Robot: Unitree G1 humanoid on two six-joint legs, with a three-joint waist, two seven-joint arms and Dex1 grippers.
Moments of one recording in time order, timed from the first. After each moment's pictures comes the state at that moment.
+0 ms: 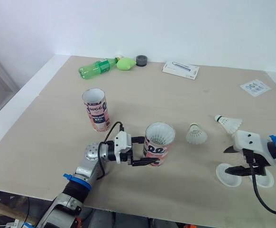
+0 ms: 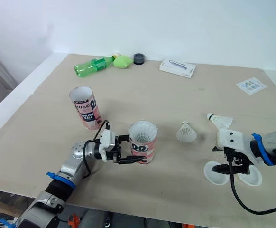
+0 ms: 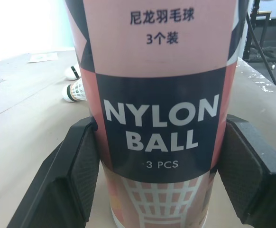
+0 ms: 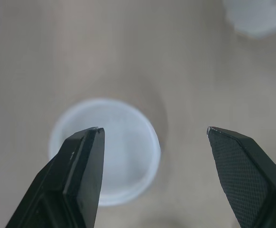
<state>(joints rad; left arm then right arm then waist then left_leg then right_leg) -0.42 0.18 -0.28 0.34 -0.32 -0.26 -1.21 -0.12 -1.29 -0.04 -0.01 0.15 0.31 1.41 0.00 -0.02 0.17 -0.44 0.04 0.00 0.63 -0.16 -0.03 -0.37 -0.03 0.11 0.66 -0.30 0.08</state>
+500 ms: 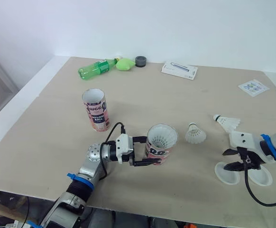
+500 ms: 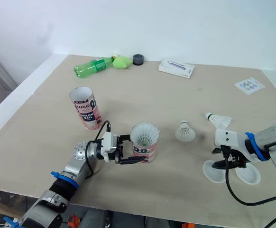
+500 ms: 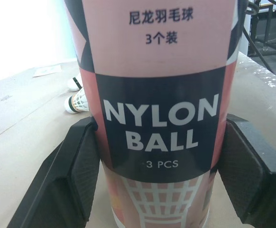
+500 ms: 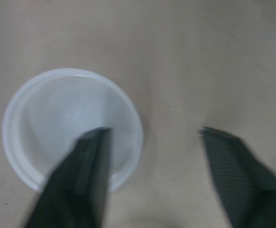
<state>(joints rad) -0.44 0.16 -0.29 0.42 -0.29 -0.40 -1.21 -0.31 -1.21 0.11 0.21 0.05 0.19 1.46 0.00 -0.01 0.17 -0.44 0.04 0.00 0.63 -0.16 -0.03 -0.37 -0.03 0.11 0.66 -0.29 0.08</state>
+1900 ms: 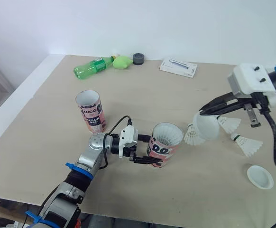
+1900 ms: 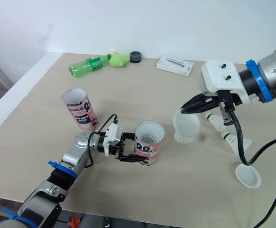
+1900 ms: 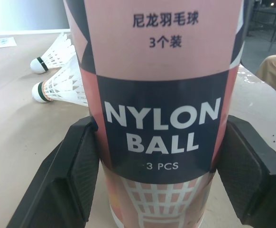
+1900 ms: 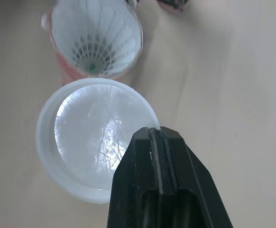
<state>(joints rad) -0.53 0.20 -0.30 0.33 -0.31 -0.08 -1.31 -1.05 -1.25 0.29 -0.11 0.41 0.39 1.57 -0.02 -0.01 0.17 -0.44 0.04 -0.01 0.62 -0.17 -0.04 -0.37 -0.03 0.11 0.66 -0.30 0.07</state>
